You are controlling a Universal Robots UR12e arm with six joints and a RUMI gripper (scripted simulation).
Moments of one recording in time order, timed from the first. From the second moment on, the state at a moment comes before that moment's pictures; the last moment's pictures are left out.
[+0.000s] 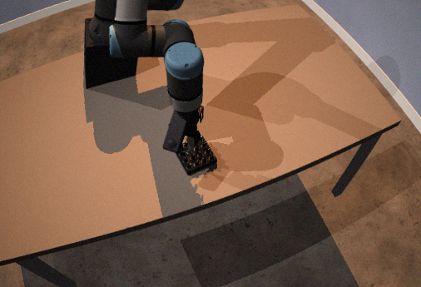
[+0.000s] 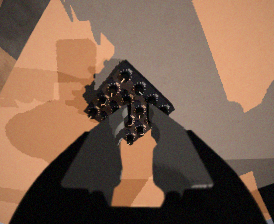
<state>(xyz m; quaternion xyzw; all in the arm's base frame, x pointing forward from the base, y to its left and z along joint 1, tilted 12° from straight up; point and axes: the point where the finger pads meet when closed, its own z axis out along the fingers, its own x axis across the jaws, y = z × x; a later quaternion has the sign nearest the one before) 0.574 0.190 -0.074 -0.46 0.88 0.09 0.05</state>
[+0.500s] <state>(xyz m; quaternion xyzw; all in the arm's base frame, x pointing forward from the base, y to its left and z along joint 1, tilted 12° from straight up) 0.573 0.194 -0.092 -0.46 0.88 0.09 0.05</state>
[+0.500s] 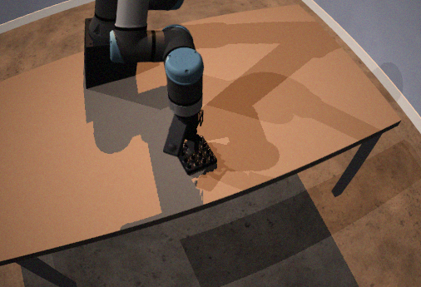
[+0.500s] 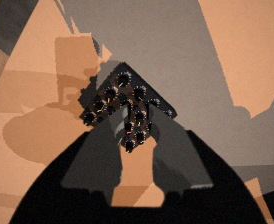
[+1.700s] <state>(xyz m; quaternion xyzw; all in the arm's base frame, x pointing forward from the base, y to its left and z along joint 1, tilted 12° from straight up) 0.573 0.196 -0.102 -0.46 0.88 0.09 0.05</state>
